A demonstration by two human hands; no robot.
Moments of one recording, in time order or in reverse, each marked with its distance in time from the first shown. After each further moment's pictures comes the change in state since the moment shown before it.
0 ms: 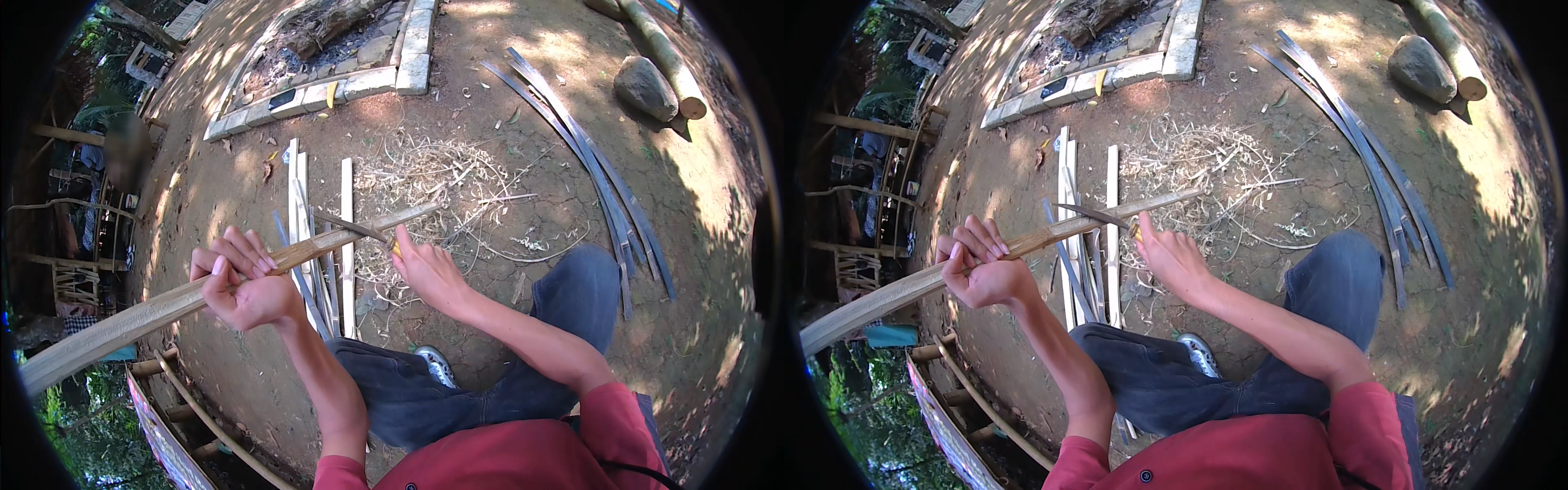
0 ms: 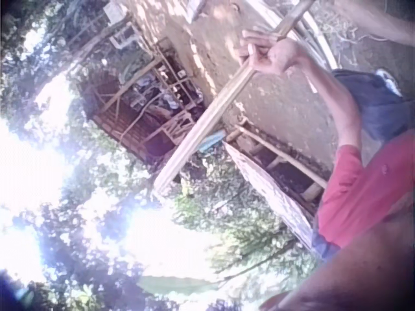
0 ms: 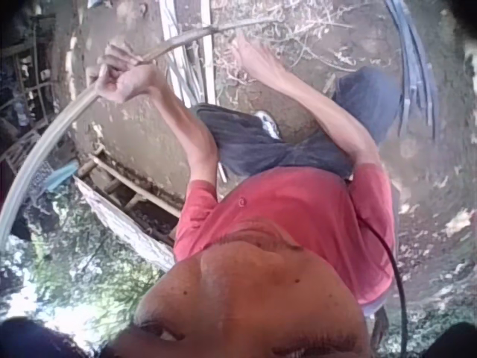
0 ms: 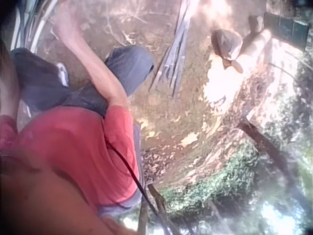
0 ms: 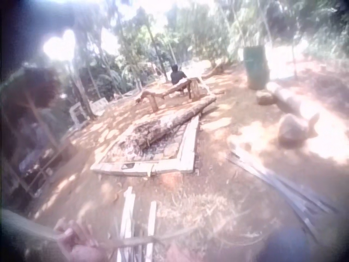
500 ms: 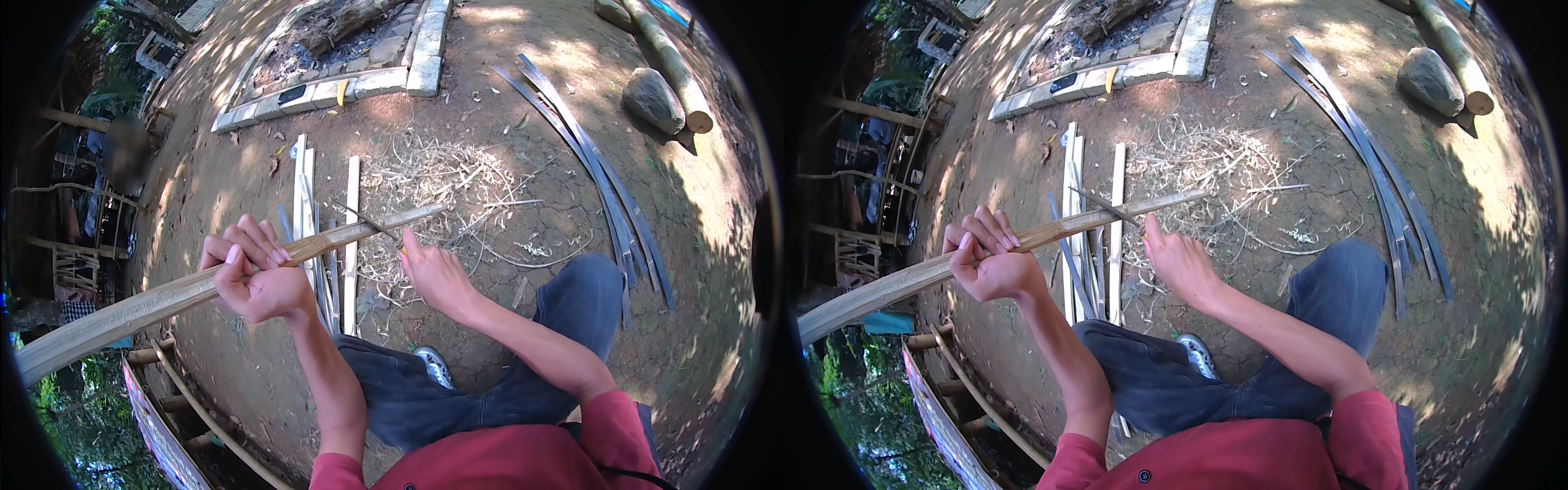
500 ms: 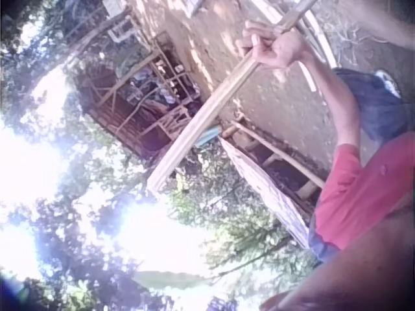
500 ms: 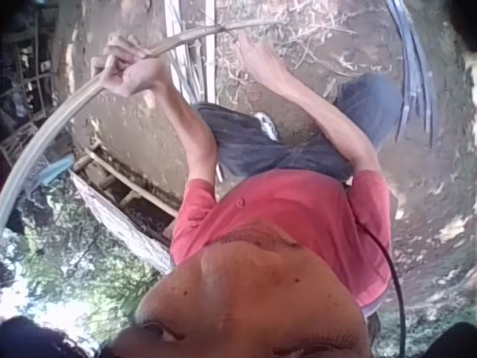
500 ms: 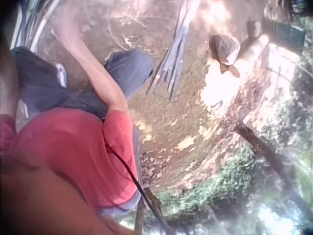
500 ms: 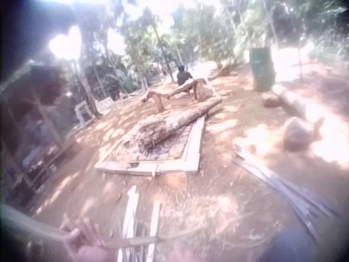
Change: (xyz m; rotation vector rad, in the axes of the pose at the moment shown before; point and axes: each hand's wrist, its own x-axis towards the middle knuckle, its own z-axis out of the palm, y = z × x) left_hand -0.004 0.006 0.006 -0.011 -0.005 -0.031; right_hand -0.006 0.004 -0.002 -0.118 0.027 -0.007
